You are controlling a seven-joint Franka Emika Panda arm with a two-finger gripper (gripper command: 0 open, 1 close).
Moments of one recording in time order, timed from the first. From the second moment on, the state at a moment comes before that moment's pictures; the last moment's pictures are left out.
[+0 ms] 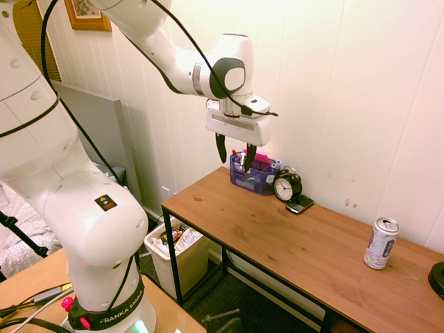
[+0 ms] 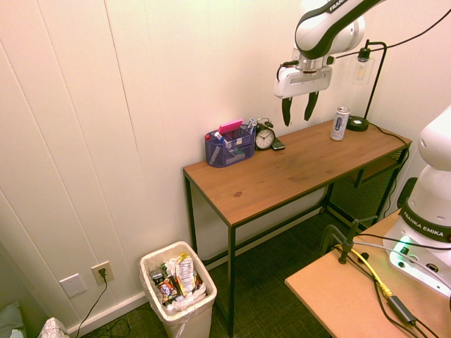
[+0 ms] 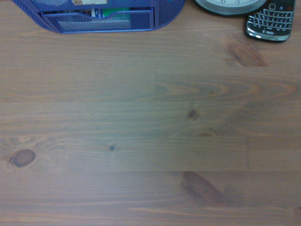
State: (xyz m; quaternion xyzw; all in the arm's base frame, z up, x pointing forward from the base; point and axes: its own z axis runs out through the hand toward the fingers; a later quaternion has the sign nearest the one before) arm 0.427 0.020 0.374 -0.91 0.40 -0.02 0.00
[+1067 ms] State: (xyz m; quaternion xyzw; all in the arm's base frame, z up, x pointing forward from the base) arm 0.466 -0.258 0.324 -0.76 0.65 -0.05 0.06
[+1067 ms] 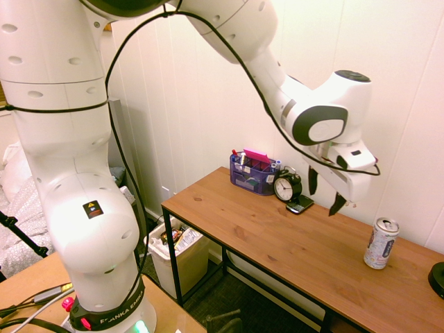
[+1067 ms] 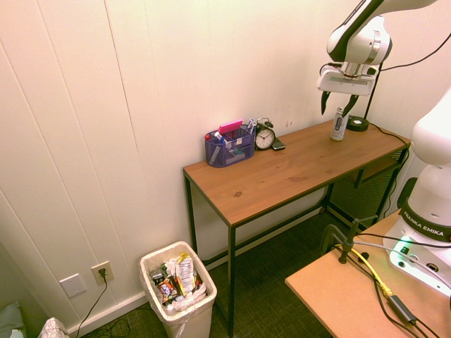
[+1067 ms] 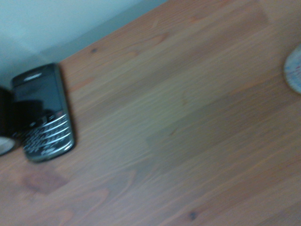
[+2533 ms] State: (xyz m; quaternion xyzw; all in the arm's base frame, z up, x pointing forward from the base) arm 0.534 -0.372 0.266 -0.67 0.74 -0.06 0.03
